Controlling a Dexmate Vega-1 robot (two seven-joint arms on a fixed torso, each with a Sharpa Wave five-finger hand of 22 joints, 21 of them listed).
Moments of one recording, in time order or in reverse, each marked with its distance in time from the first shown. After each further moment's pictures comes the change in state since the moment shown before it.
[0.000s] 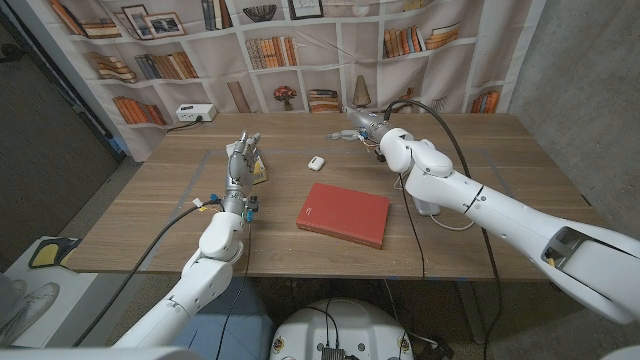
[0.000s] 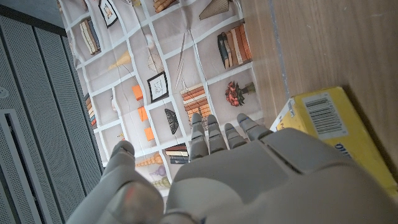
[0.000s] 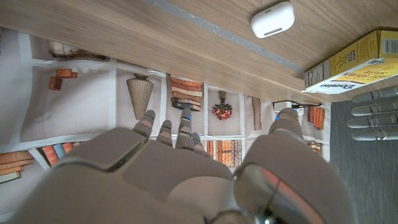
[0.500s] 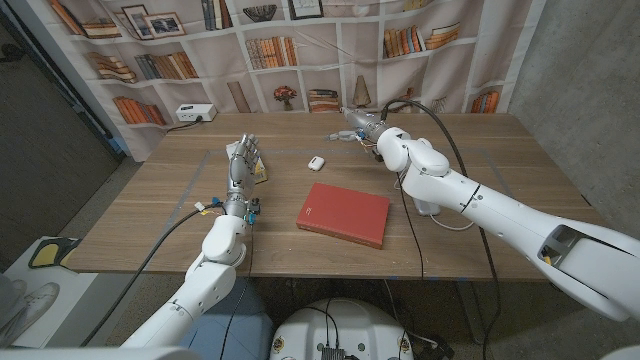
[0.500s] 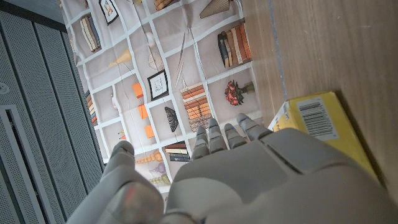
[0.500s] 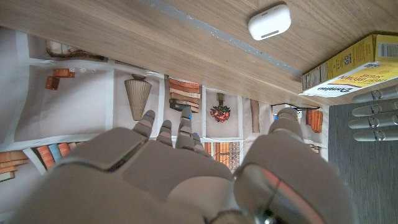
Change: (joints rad) left arm 0.013 -0.016 0.003 0.006 0.008 -0.020 0.009; left_hand -0.004 0.010 -0.003 -0.003 0.000 -0.142 -0.030 -0.018 0.000 -0.045 -0.008 -0.028 0.000 -0.004 -0.003 -0.005 0.000 0.008 -0.003 0.000 0.000; right arm 0.010 0.009 -0.011 -0.003 -0.016 -0.015 0.023; right_hand 0.000 0.000 0.004 -0.004 0.000 0.000 0.000 0.000 0.000 0.005 0.005 0.000 0.000 0.000 0.000 0.000 0.000 0.000 0.000 0.000 0.000
